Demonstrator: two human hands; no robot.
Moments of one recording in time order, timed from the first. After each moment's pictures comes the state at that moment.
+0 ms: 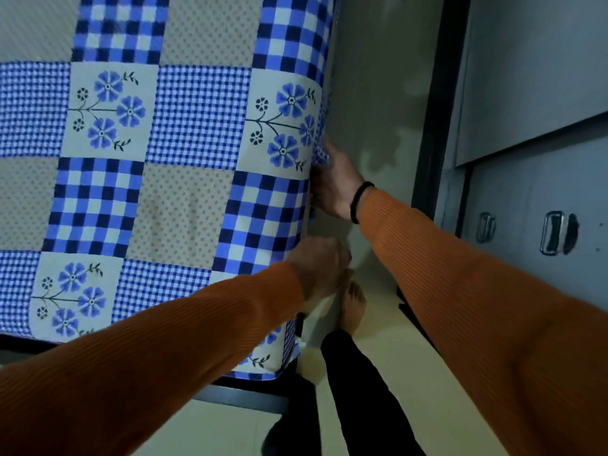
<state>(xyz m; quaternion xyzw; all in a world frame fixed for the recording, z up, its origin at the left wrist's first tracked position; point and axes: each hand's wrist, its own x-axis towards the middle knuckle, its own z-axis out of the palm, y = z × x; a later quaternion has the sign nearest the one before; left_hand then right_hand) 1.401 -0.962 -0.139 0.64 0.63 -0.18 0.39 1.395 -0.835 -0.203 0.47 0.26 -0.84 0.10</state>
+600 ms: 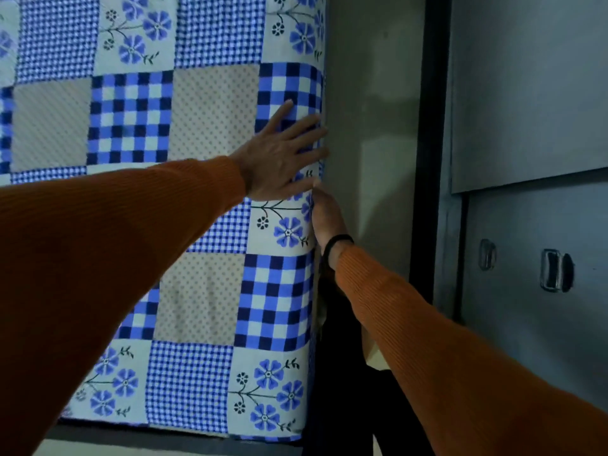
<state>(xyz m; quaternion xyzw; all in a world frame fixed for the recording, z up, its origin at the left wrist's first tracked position) 1.168 -0.807 -0.135 0.81 0.56 -0.16 0.06 1.332 -0.824 -0.220 0.59 0.39 -0.71 -0.04</state>
